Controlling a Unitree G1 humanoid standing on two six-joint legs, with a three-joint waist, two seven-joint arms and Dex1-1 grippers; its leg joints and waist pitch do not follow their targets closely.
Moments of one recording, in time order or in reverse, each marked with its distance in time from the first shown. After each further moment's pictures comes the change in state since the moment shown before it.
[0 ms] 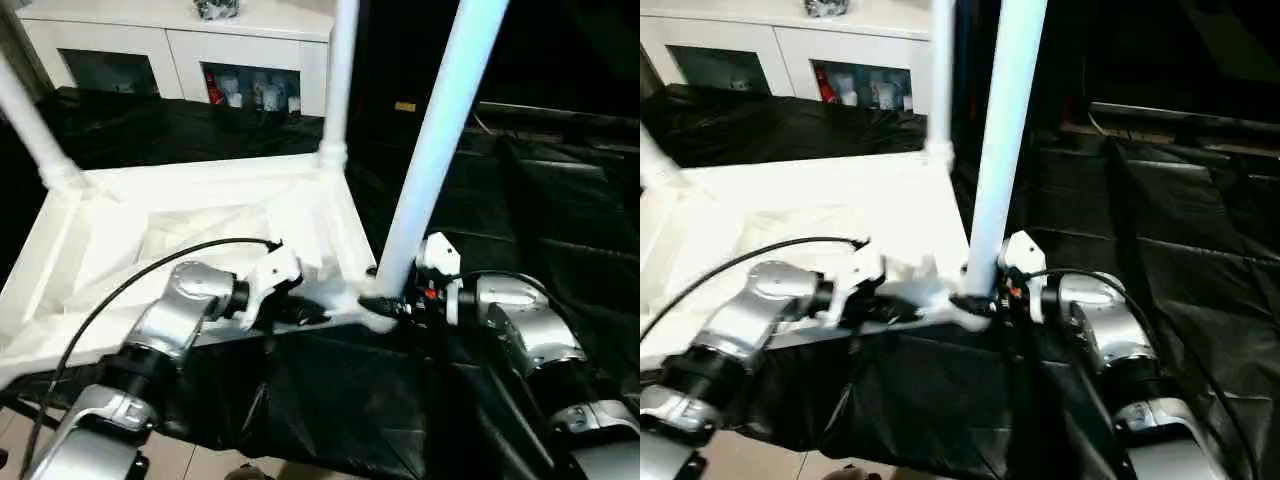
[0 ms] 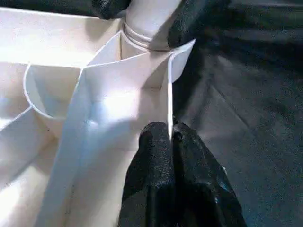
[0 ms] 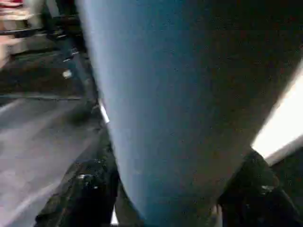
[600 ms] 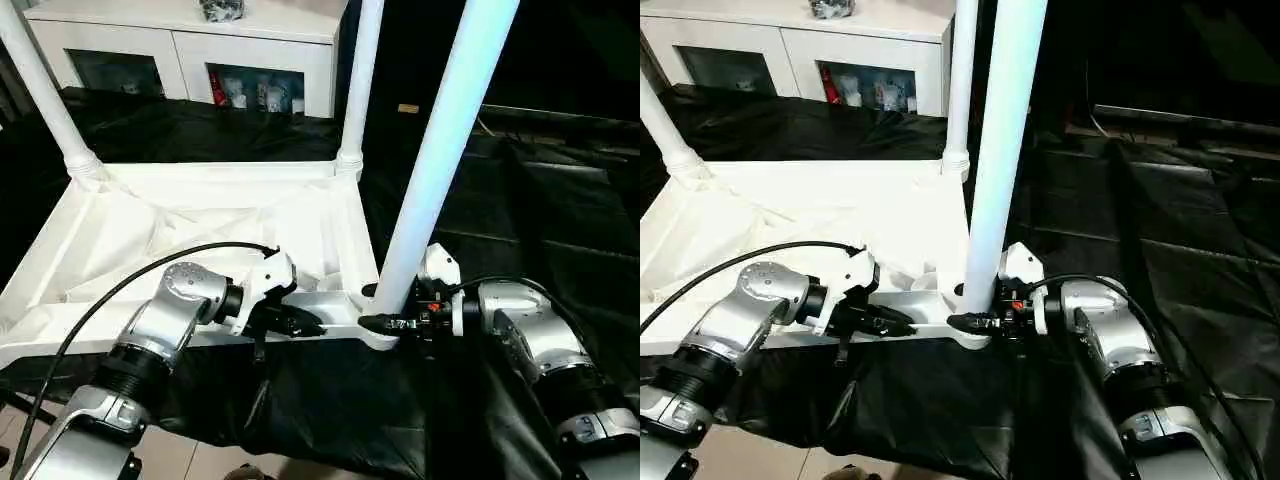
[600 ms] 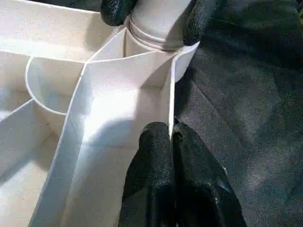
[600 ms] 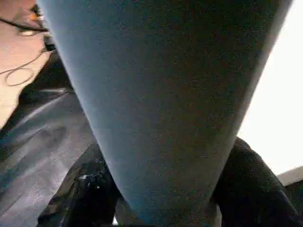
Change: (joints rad) left arm -0.005 -0.005 0.007 0.023 0.000 0.001 0.018; right arm 0.026 0.023 -0.014 -0.025 0.012 0.032 -0.047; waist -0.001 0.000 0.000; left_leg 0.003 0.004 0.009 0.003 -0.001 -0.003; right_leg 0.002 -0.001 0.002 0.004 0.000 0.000
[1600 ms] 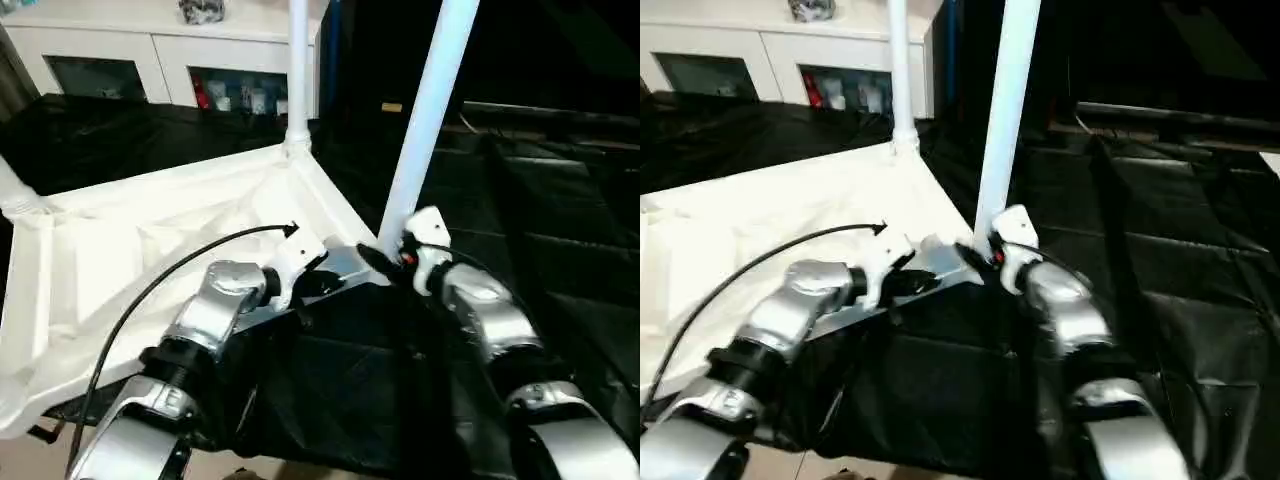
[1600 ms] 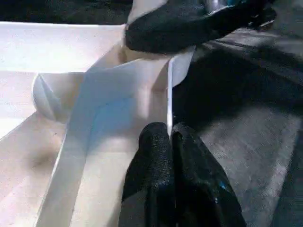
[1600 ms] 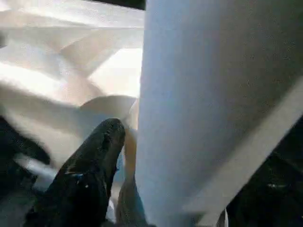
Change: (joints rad) left arm -0.042 -0.136 0.041 0.033 0.064 0.049 0.307; right arm -0.115 0.116 -0.090 0.226 -0.098 -0.154 -0.421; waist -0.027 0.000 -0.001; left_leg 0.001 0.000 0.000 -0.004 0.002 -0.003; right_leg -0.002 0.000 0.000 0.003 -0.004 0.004
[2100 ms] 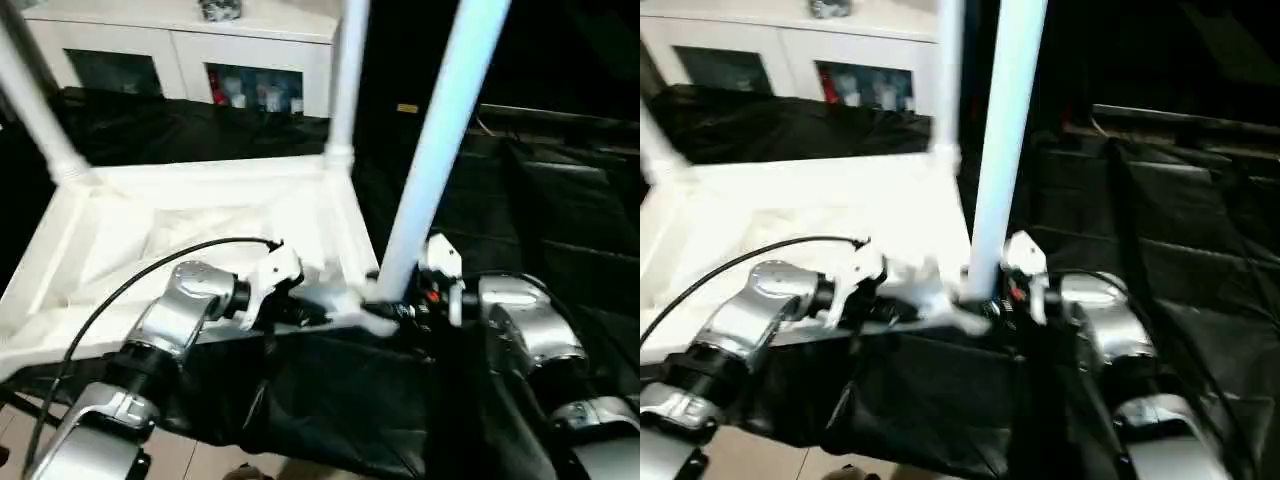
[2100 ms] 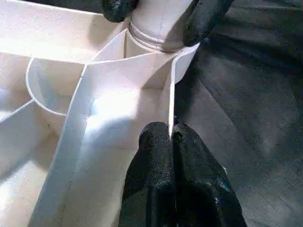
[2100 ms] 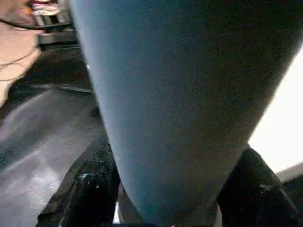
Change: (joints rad) left arm 0.034 0.135 -0.052 -0.044 -0.067 -0.024 -0.346; right arm 0.081 -0.145 0.099 -0.174 0.090 0.096 0.542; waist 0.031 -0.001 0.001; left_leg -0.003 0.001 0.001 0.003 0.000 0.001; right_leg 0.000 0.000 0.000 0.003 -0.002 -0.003
